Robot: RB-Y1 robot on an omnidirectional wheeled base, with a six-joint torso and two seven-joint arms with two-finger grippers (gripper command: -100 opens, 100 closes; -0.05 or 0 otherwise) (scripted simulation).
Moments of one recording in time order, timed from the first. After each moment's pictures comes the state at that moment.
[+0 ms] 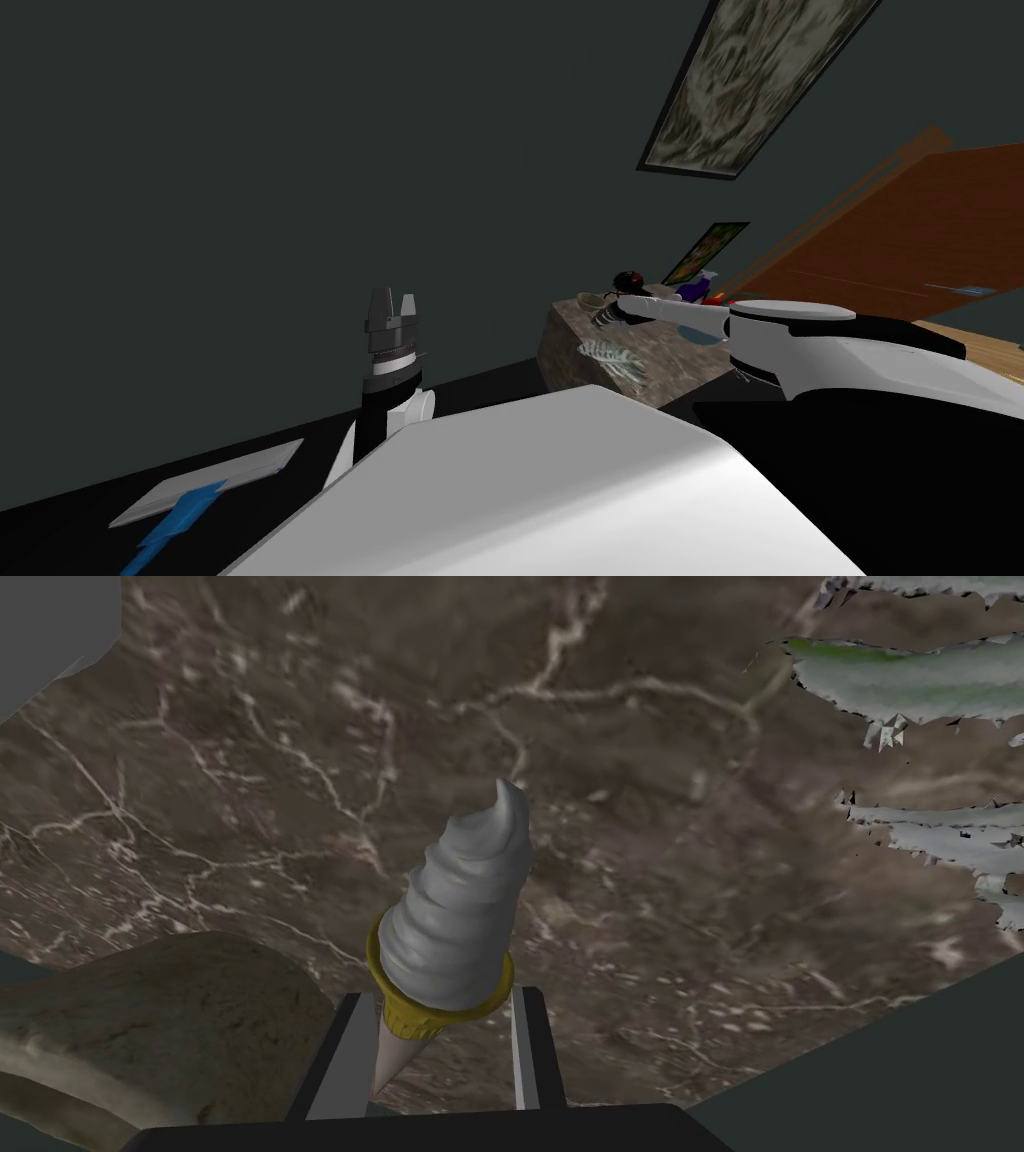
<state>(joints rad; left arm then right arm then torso) 0.48 0.01 -0.07 -2.30 -0.07 -0.54 -0.12 -0.68 -1.33 1.16 -1.01 1.33 -0.59 -0.79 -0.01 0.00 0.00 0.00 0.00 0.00</state>
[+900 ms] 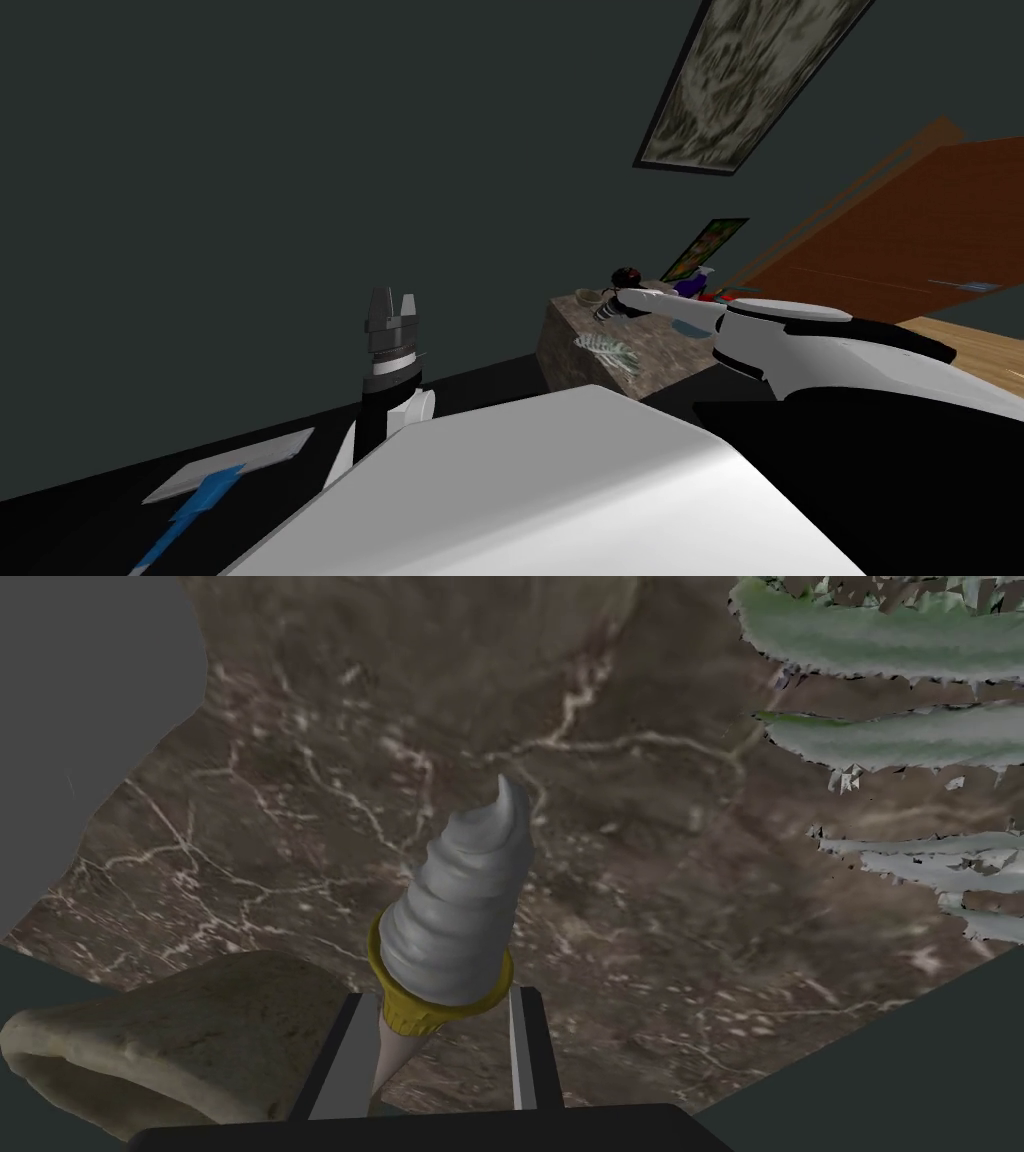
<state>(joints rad) 0.48 0.01 -0.07 -2.30 -0.07 -0.54 -0.12 -0.68 -1.30 1.02 -0.94 1.46 -0.70 -0.84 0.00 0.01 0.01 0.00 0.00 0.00</state>
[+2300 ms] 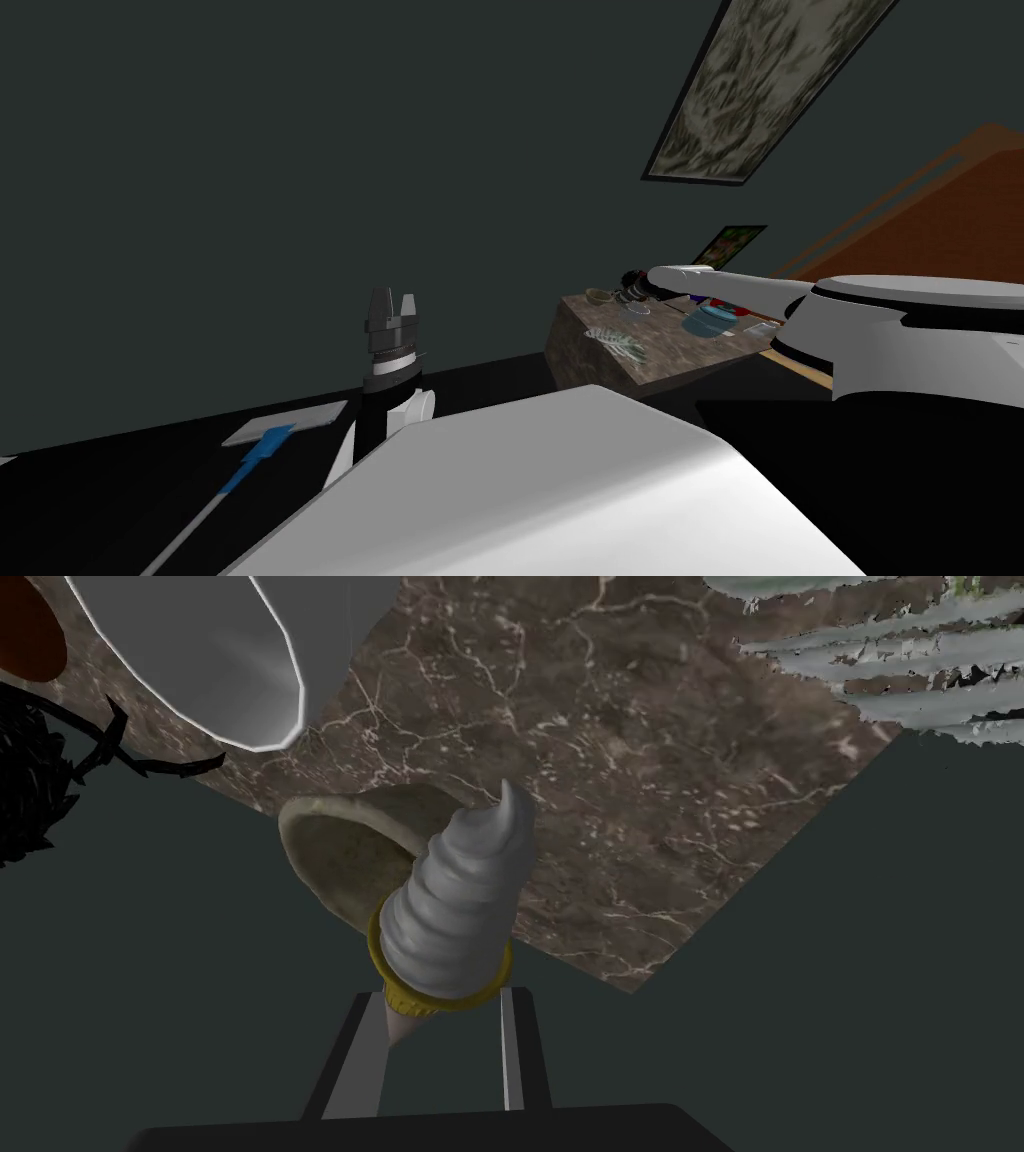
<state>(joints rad) 0.48 0.01 -0.07 -2.30 -0.07 -0.54 -0.12 -0.77 -1.52 1.02 -0.98 1.47 -0.73 -0.95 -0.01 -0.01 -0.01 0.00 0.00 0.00</state>
